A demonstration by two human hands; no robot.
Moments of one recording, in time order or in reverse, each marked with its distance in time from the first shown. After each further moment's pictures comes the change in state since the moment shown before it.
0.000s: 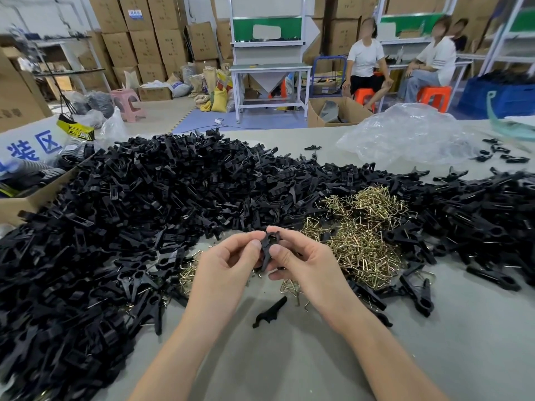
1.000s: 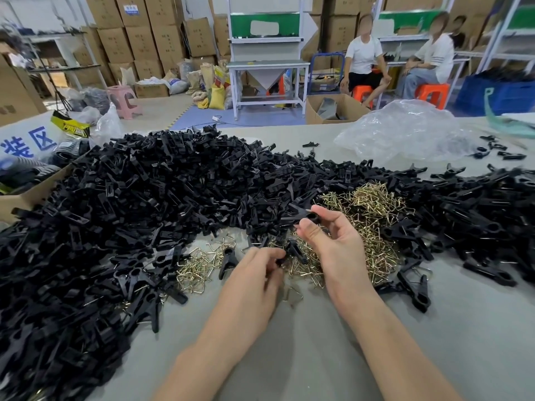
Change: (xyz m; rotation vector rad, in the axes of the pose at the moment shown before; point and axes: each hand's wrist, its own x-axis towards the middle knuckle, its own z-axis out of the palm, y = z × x) left_hand -0.010 -0.026 0.024 0.591 -0.163 0.209; right_hand 0.014 0.002 -0.024 0.070 0.399 -0.092
